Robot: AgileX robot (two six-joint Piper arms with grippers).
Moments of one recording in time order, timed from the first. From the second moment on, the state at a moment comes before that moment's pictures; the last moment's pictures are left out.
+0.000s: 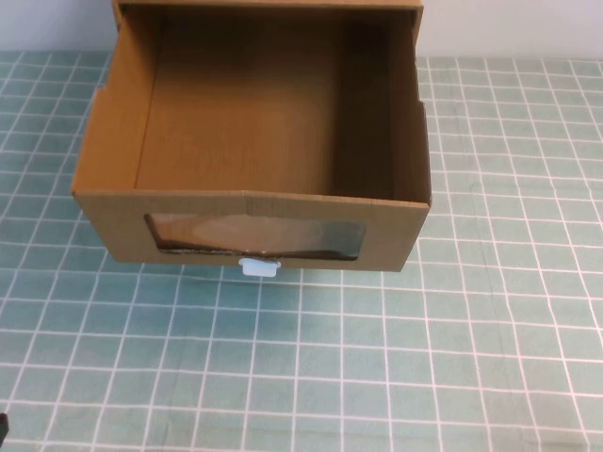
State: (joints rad) right arm -0.01 -0.01 0.03 -0.03 0.35 0.03; left arm -0.18 -0.01 0.03 -0.16 0.39 0.25
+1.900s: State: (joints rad) right arm -0.01 -0.01 0.03 -0.03 -0.55 0.03; left arm -0.18 -0.01 0.03 -0.22 -0.45 0.12
